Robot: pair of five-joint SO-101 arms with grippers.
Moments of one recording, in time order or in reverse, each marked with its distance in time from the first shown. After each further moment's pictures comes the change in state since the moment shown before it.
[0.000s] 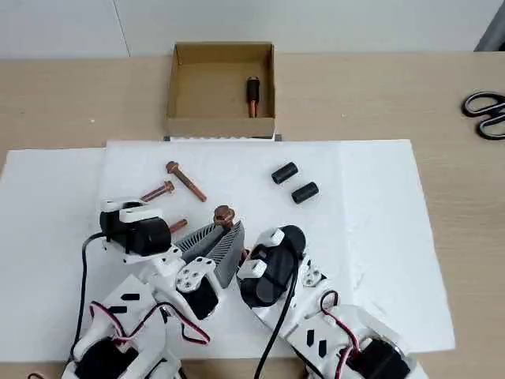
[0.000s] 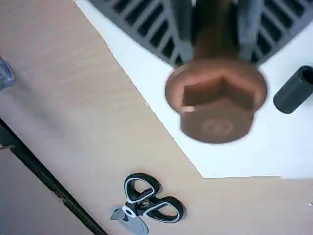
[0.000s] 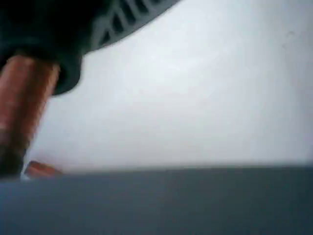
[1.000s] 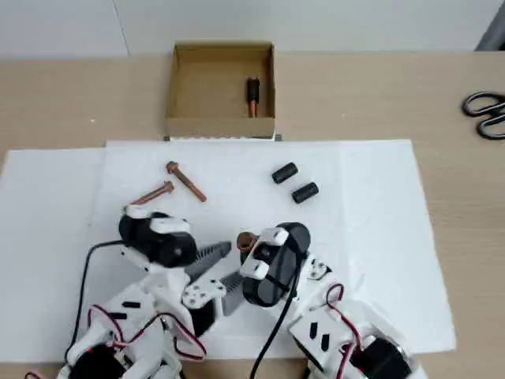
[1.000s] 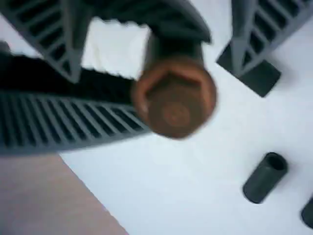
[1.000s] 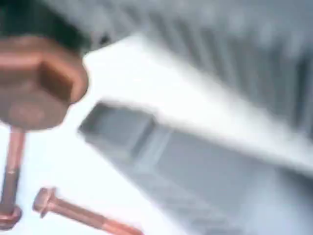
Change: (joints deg) left arm 3.1 -0.1 -3.1 14.1 -8.9; right arm 4.3 0.1 0.0 -5.5 6.5
